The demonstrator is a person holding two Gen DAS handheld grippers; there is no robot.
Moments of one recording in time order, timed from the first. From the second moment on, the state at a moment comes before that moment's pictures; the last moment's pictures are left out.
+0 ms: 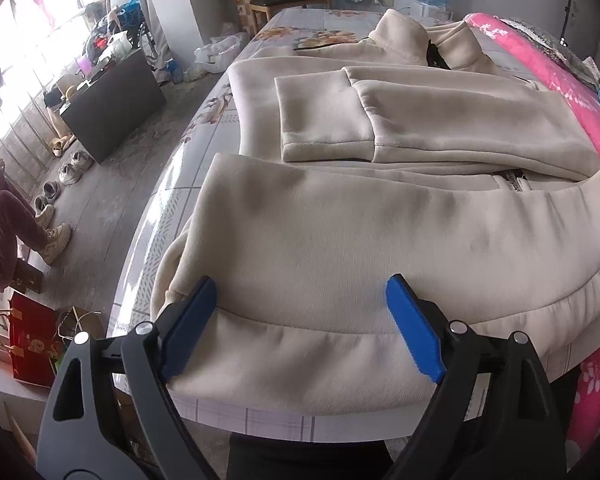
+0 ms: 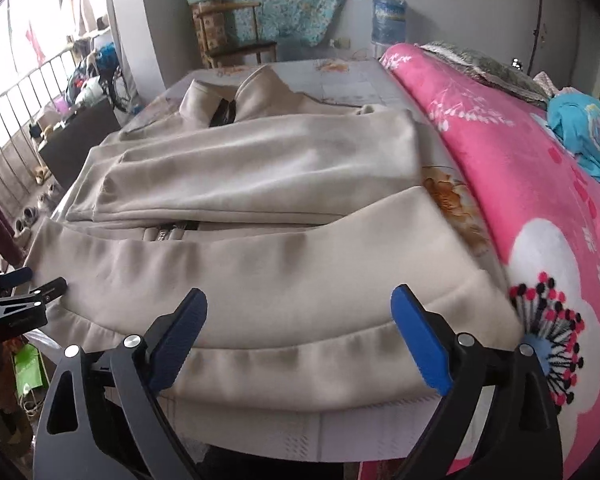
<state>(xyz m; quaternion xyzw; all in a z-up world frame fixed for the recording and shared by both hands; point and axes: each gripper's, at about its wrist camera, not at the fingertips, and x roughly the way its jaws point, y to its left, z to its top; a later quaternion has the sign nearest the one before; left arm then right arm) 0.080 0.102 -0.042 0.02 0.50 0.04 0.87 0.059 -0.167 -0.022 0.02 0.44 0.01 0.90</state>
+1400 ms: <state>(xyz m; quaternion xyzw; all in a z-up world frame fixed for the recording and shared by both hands) 0.072 0.111 -0.013 0.02 0.43 0.03 0.90 0.074 -0.149 -0.062 -0.01 0.48 0.03 0.88</state>
